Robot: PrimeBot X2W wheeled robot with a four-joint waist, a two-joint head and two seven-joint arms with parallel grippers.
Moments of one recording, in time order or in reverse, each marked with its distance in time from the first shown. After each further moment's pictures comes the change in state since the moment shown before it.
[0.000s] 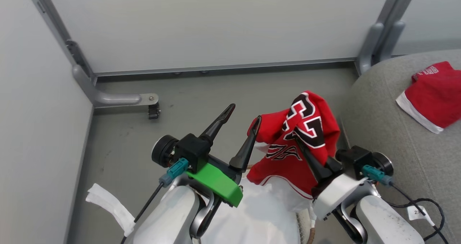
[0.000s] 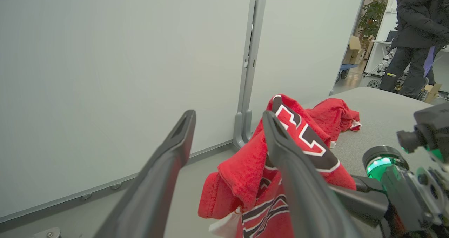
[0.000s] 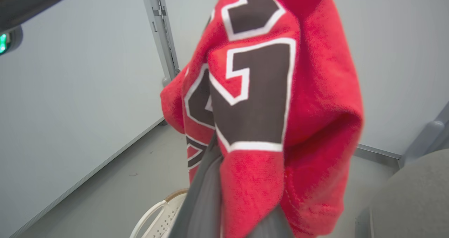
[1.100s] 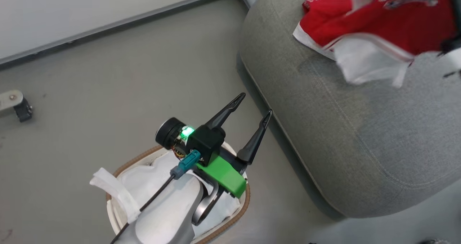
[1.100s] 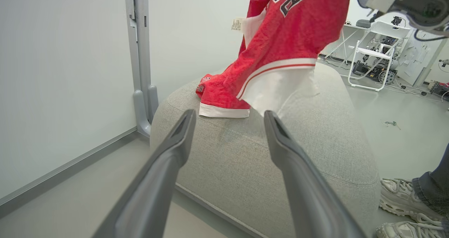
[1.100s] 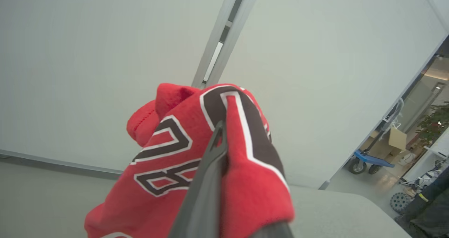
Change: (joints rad) left arm -0.078 0.029 -0.064 0.004 0.064 0.000 0.000; right arm -0.403 -0.279 -0.350 -0.035 -0.128 0.000 0.000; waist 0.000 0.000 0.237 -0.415
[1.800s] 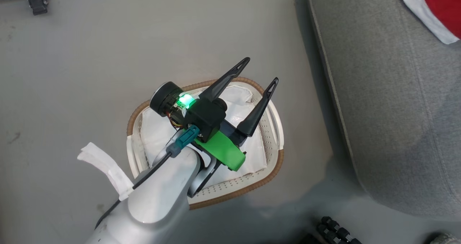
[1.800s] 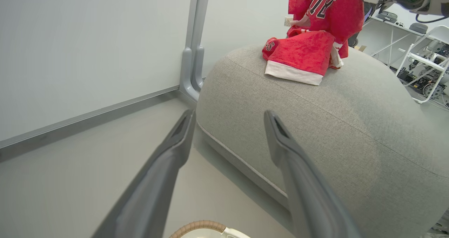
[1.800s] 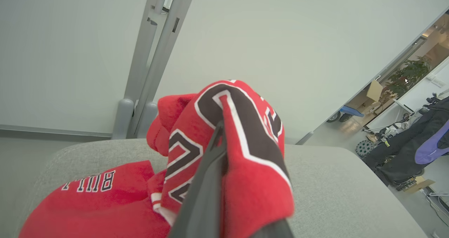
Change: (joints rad) left arm -0.148 0.030 -0.029 -0.032 0.010 0.000 0.000; right arm -0.351 -0.134 -0.273 0.460 -0.151 0.000 -0.002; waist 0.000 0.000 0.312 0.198
